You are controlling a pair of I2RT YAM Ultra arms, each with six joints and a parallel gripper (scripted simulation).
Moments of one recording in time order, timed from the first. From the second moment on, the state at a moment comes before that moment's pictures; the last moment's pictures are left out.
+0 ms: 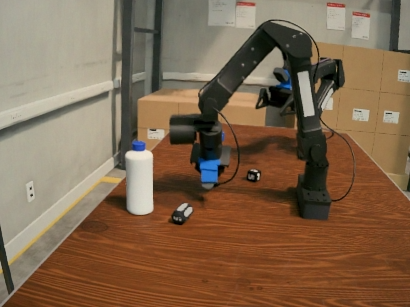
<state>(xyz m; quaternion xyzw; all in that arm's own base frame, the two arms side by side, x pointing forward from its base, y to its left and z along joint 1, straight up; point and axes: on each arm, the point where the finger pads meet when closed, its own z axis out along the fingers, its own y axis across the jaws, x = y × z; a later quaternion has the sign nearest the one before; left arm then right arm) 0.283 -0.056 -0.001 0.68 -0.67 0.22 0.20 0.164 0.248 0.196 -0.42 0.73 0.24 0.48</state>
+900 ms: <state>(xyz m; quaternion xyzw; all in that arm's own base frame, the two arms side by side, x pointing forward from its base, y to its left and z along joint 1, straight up) 0.366 -0.040 0.005 0.55 -0.82 0.16 -0.08 0.164 0.248 0.196 -0.42 0.73 0.24 0.48</state>
